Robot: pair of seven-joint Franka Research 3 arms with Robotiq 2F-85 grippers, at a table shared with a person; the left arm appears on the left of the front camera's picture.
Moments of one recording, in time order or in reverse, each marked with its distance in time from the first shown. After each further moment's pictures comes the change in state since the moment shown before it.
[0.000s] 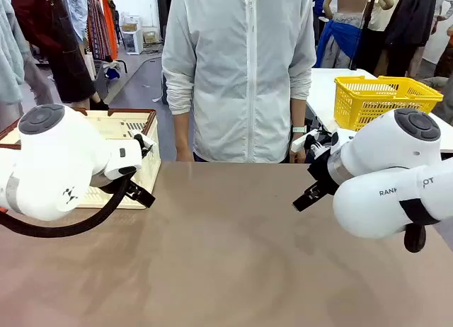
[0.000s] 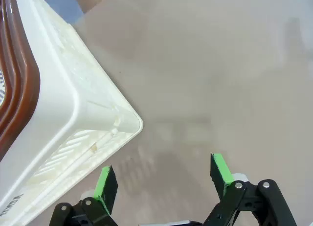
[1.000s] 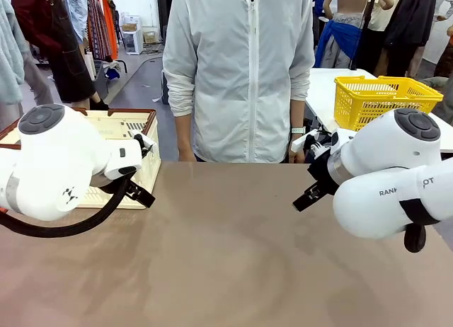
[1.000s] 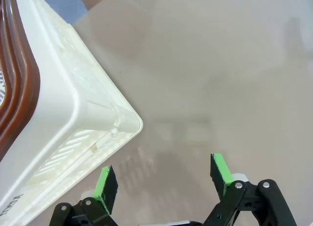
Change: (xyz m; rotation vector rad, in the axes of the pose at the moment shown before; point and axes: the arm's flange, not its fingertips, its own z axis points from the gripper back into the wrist) left arm 0.000 0.000 0.000 0.000 0.000 0.000; right arm 0.000 0.000 0.000 0.000 0.000 0.000
